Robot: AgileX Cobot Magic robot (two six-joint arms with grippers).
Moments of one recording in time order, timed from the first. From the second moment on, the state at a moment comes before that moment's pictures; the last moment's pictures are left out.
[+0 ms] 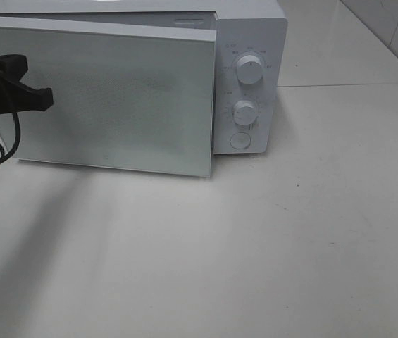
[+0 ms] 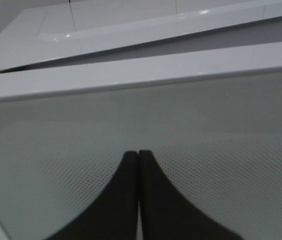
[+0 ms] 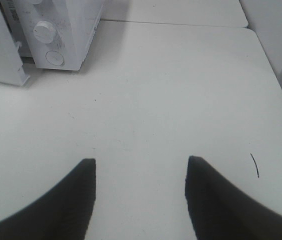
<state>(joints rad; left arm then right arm) -0.32 1.62 -0.58 -0.11 -0.82 0.17 0.09 -0.01 -0.50 -0.02 1.00 -0.01</state>
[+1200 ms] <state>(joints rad) -0.67 1.87 -0.91 -0.68 -0.64 1.28 0.09 -0.01 -0.50 -0.02 1.00 -0.01</state>
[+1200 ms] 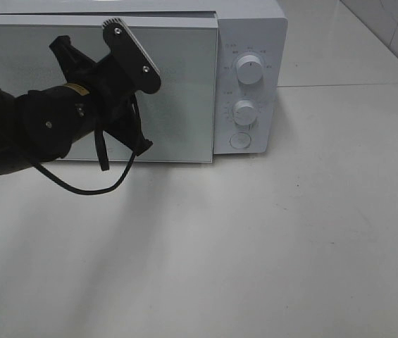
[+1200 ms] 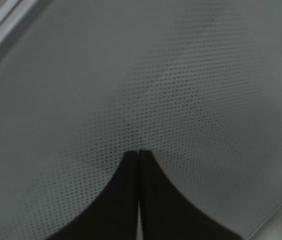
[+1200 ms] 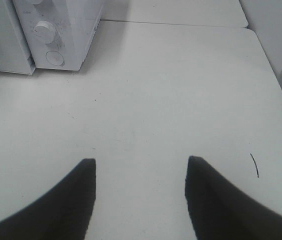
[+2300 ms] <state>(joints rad) -0.73 2.03 -1.04 -0.88 -0.71 1.94 0.09 -0.01 -0.50 -0.02 1.00 -0.01</state>
